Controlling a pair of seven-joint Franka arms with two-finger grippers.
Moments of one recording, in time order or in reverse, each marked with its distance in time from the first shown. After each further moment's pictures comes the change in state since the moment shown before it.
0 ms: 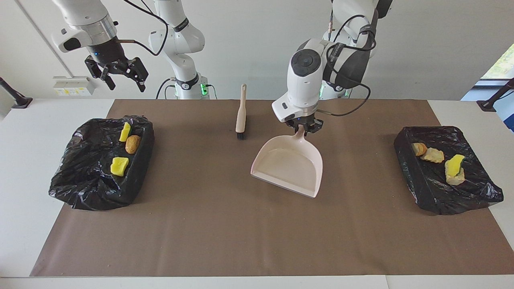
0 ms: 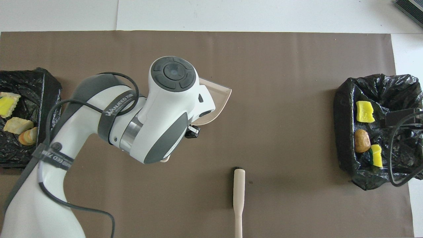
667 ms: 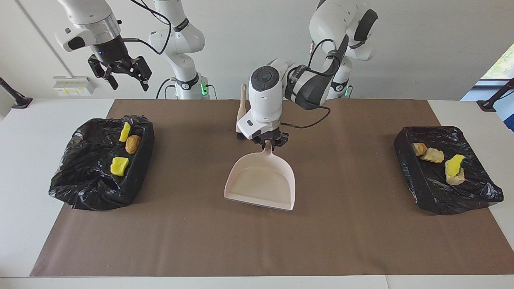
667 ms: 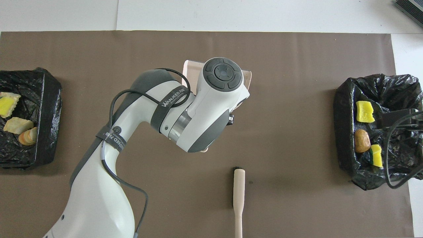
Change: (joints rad) left arm -0.095 0.207 0.010 0.213 0.000 0.063 -0.287; right arm 0.014 0.000 0.002 0.004 0.000 -0.004 0.000
